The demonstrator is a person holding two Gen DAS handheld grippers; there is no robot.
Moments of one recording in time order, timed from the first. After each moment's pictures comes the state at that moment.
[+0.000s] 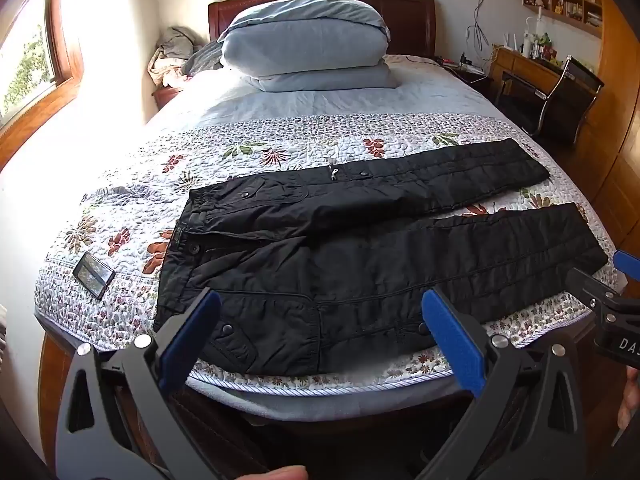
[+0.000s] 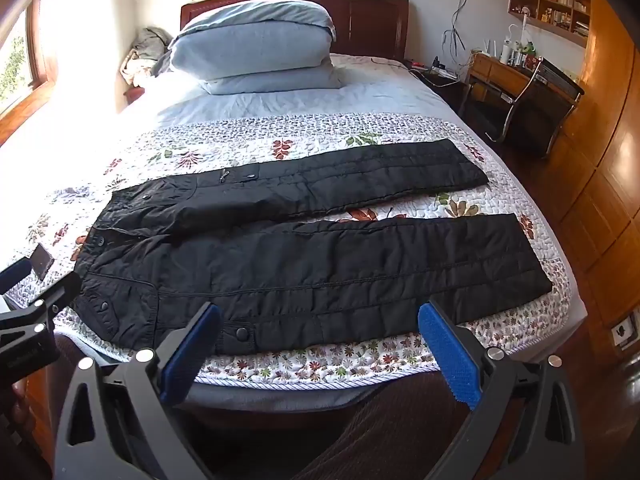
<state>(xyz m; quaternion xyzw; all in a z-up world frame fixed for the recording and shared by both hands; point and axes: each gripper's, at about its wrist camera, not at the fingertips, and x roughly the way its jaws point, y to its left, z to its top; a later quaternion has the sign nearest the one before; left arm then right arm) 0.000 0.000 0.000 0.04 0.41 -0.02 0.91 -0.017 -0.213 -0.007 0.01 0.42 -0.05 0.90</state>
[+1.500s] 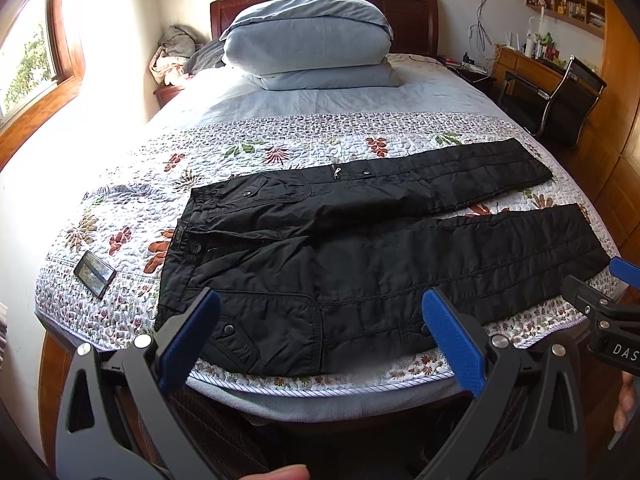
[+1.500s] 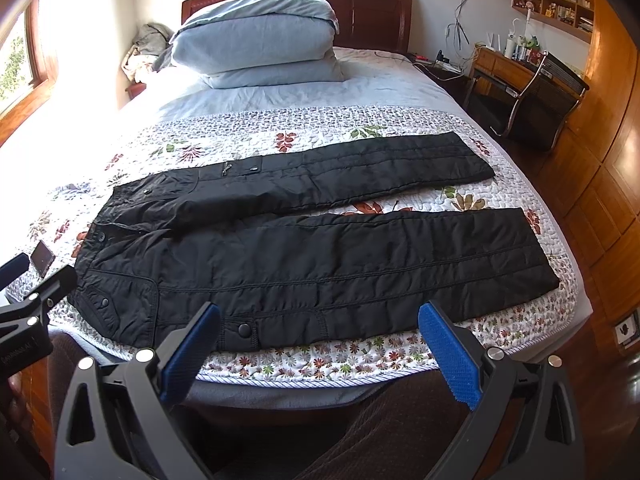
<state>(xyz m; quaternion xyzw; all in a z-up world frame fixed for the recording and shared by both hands) 0.001 0.003 -0.002 0.04 0.41 -0.02 0.91 -0.012 -0.214 -0.016 0.01 0.43 -0.05 0.90</state>
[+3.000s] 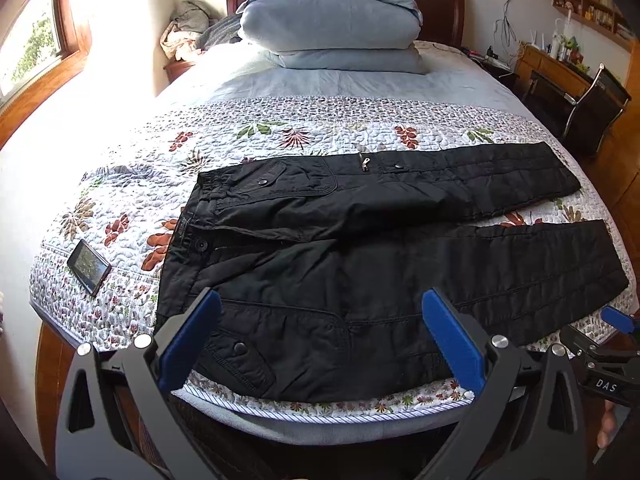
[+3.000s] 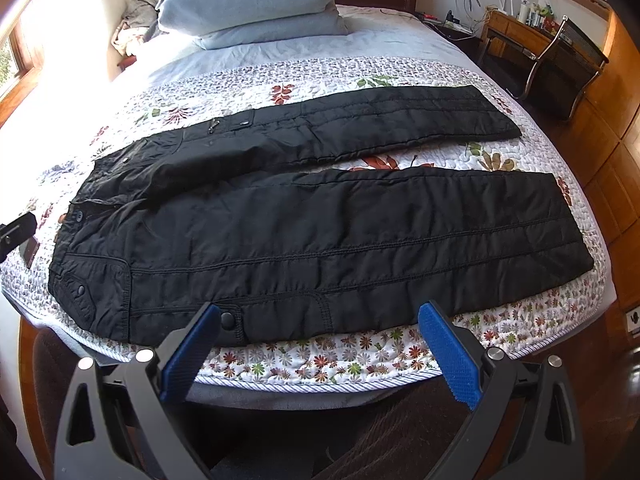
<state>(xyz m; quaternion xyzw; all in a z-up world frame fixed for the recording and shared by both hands) 0.061 0.032 -0.026 0.02 0.44 0.00 0.90 0.034 -0.228 -0.081 0.03 0.50 -0.03 0.86</state>
